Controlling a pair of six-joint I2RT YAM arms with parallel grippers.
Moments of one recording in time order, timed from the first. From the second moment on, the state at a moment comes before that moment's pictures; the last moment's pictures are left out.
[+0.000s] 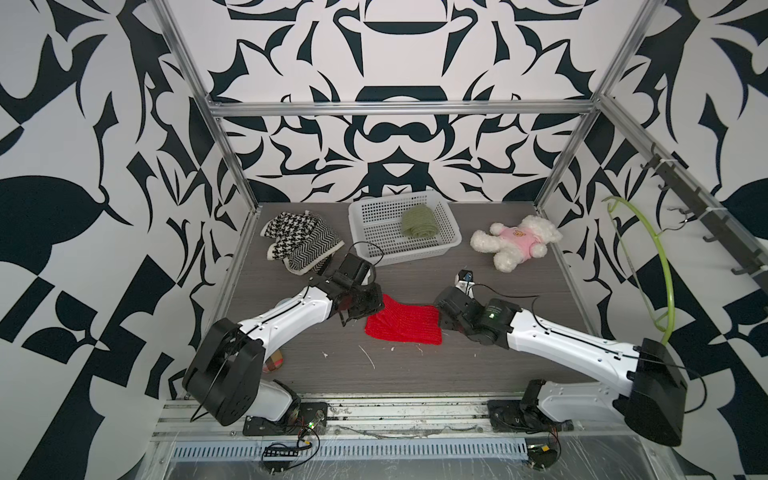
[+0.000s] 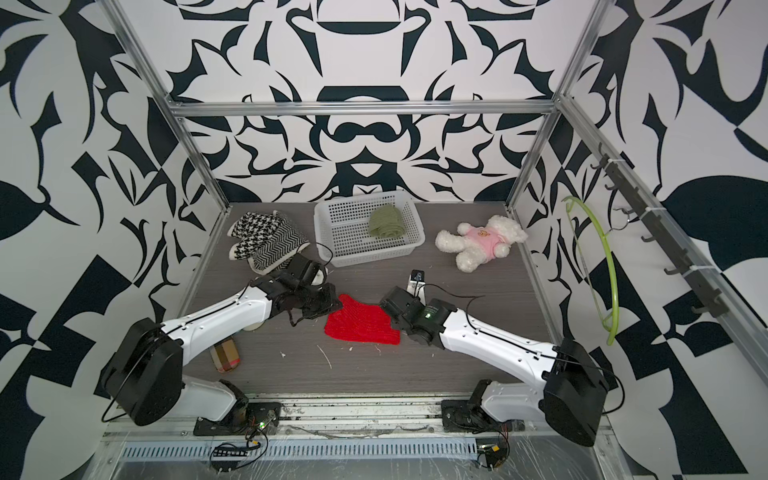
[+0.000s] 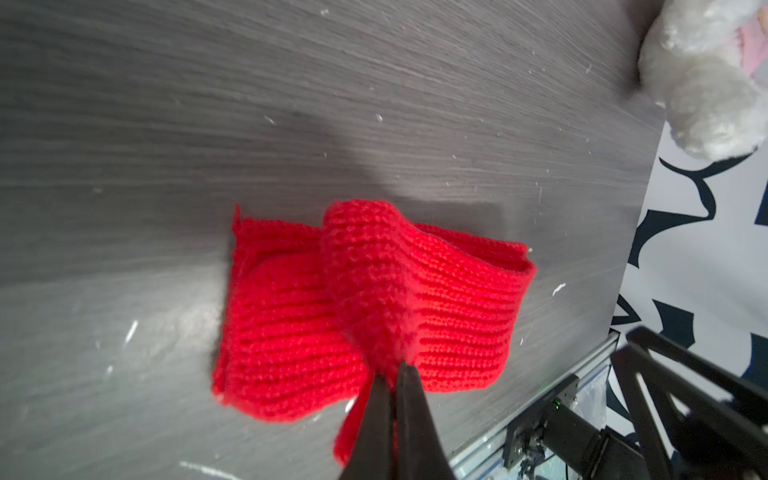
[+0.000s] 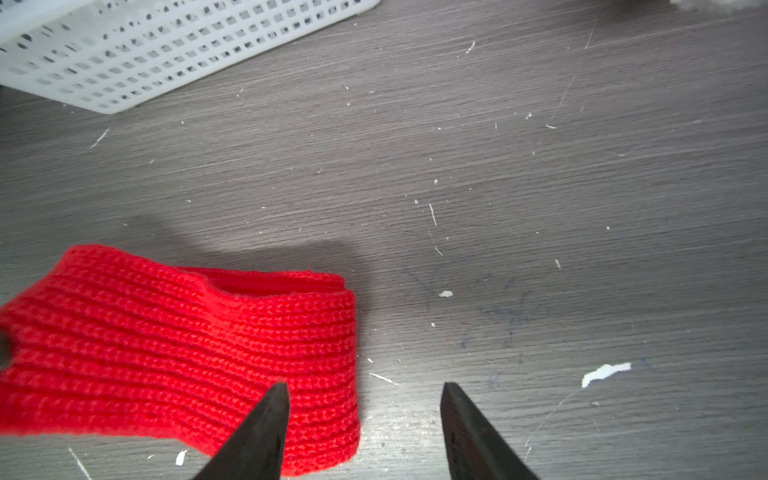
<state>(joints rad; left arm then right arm) -0.64 1.41 0.89 -0.48 0.31 -0.84 0.89 1.24 0.83 -0.70 0.43 0.96</state>
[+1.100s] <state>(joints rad) -0.60 1.37 0.84 -0.34 0.28 -0.84 0.84 1.51 0.82 -0.40 0.03 0.78</state>
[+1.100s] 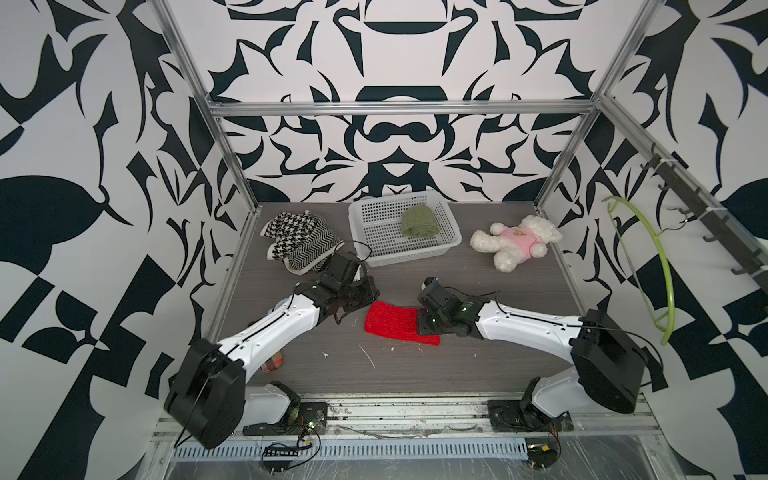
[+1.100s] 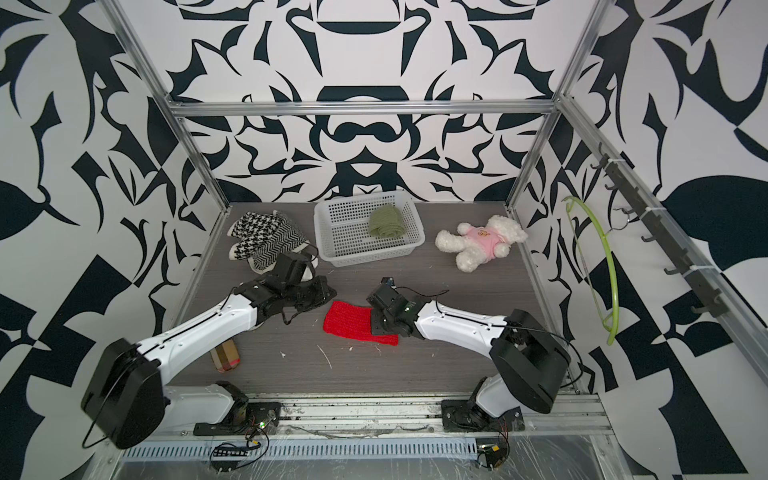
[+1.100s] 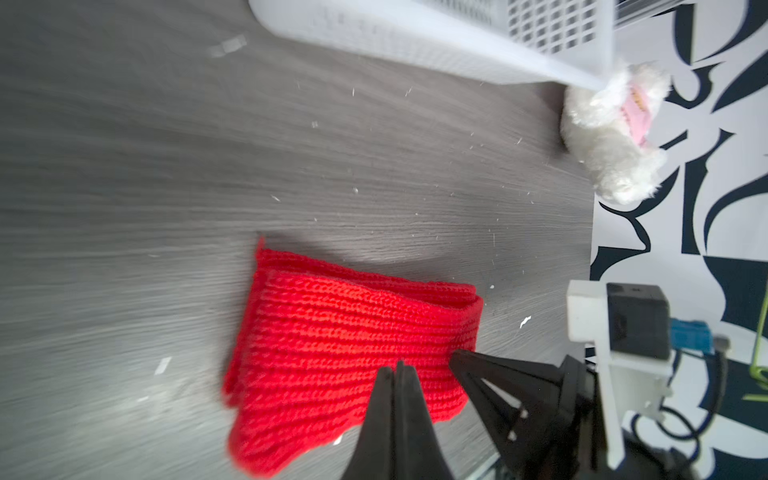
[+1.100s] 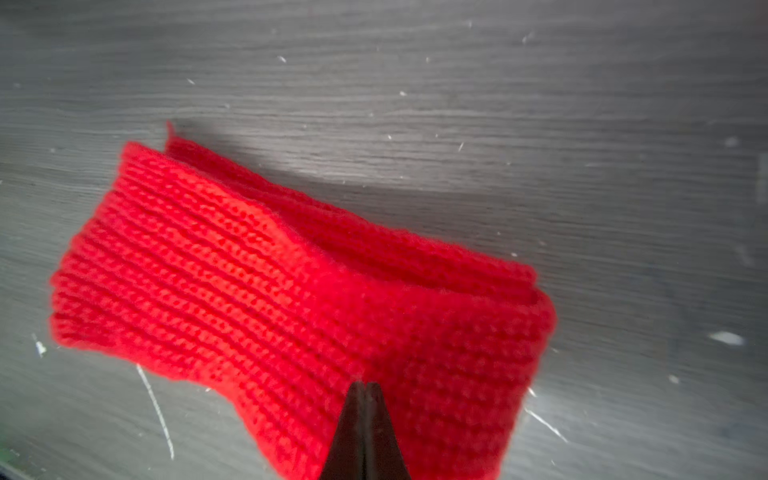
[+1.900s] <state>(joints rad) -0.75 1.46 0.82 -0.23 0.37 -0.83 0.70 1.51 0.82 -0.37 -0.05 0.72</state>
